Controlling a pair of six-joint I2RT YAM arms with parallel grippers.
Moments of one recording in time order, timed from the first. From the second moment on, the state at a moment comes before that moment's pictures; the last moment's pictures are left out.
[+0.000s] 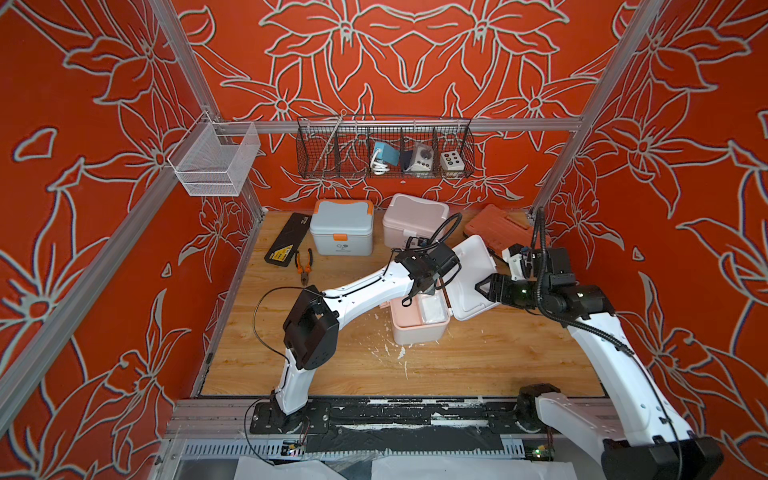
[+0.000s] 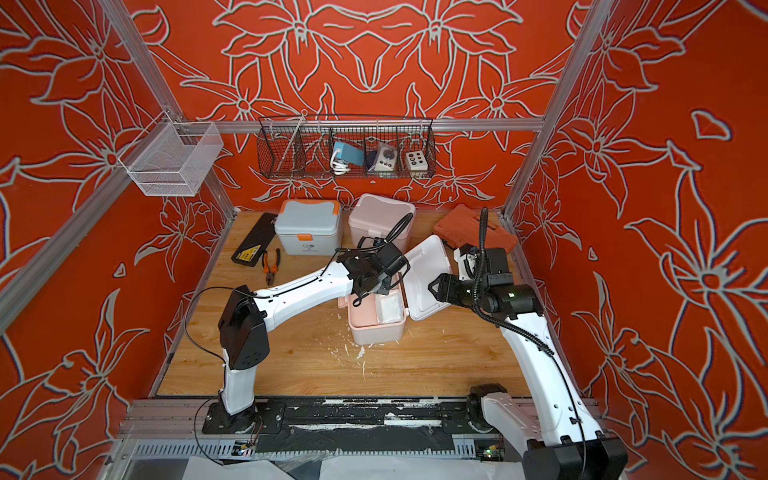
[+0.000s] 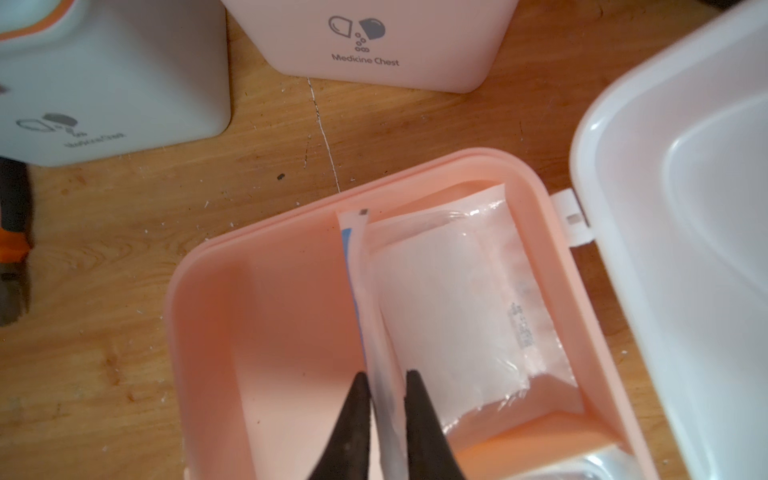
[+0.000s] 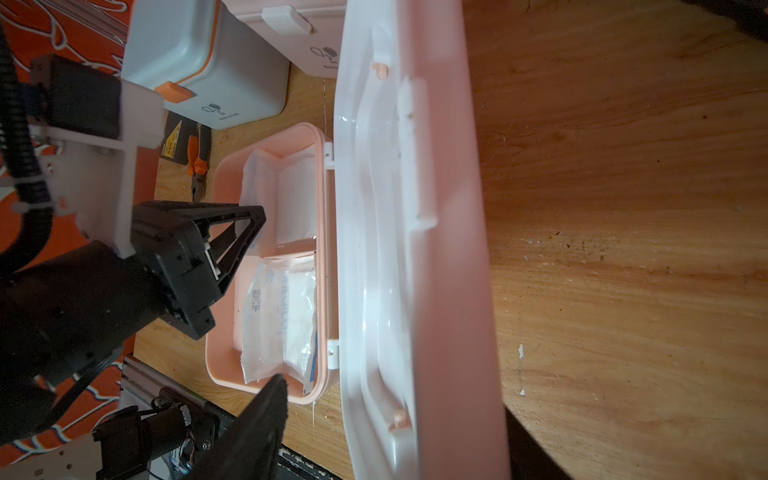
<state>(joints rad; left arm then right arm) -0.88 1.98 1.77 -0.95 -0.45 -0.66 0.15 1.00 1.03 -0.92 -0.42 0.34</state>
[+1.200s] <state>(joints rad) -0.57 1.43 1.37 -0.78 -0.28 -0.55 0.15 1.00 1.03 -0.91 -0.42 0.34</state>
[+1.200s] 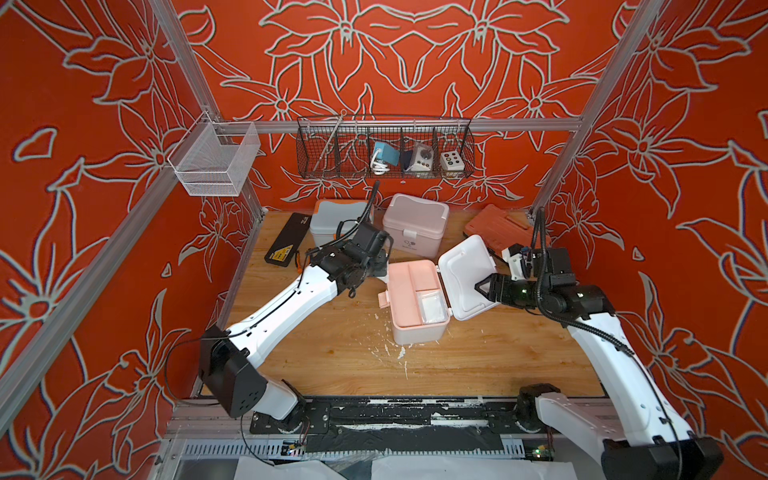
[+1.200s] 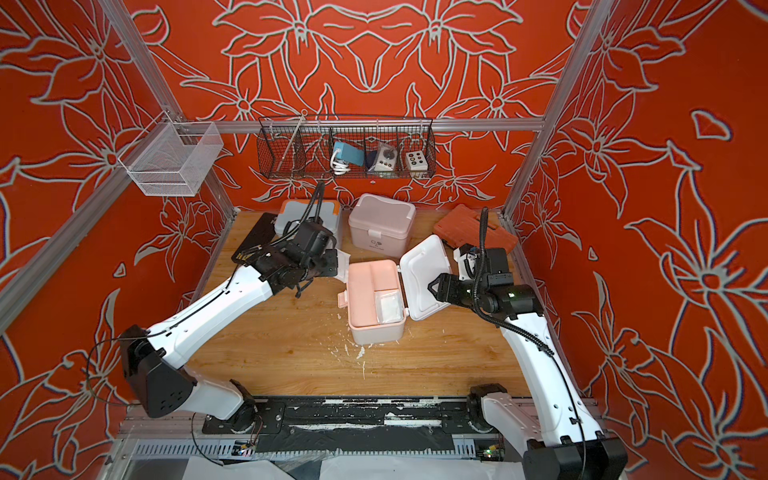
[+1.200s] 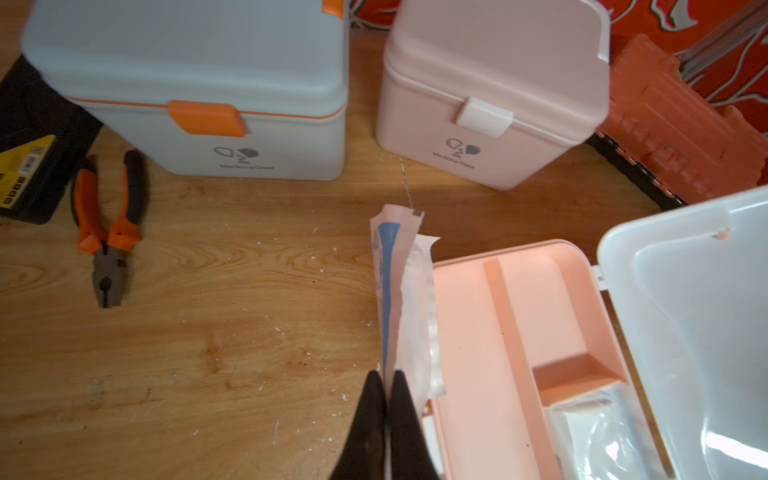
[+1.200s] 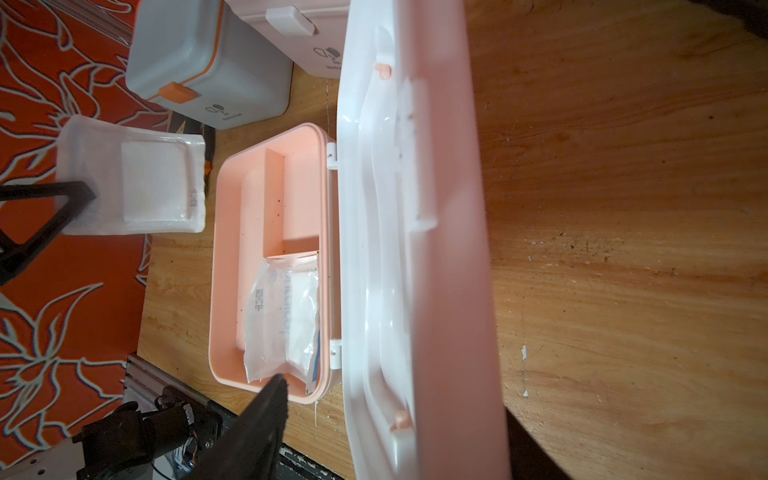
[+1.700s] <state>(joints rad) -0.23 1.39 1.13 -0.73 -0.26 -0.41 0.15 1.00 1.01 -0.90 -0.43 0.34</state>
